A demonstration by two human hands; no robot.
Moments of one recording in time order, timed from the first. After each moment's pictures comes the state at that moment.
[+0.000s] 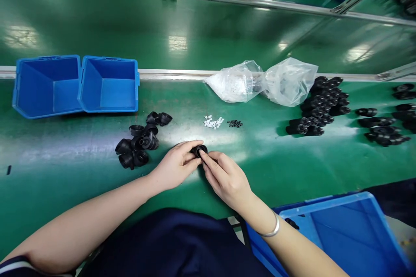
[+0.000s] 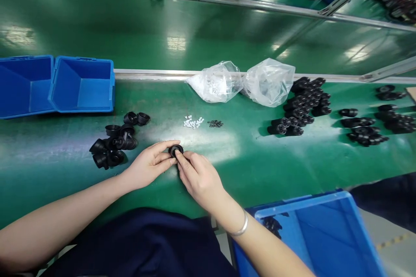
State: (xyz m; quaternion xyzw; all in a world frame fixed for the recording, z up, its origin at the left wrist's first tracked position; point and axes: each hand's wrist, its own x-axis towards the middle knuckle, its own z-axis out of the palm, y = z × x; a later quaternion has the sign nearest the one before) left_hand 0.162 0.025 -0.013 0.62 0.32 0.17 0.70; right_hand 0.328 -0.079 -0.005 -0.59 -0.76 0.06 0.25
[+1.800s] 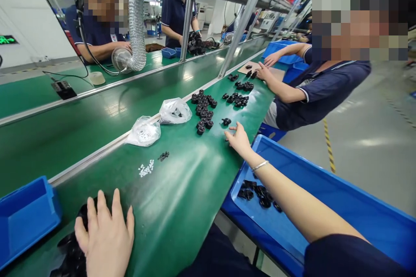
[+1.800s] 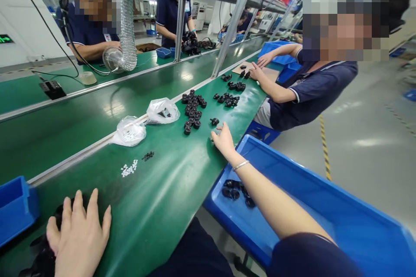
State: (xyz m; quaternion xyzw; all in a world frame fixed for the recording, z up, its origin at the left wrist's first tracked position) left_hand 0.166 0.038 -0.001 0.90 0.38 0.21 -0.04; right_hand 0.584 -0.163 -0.017 -0.92 -0.15 -0.02 0.37
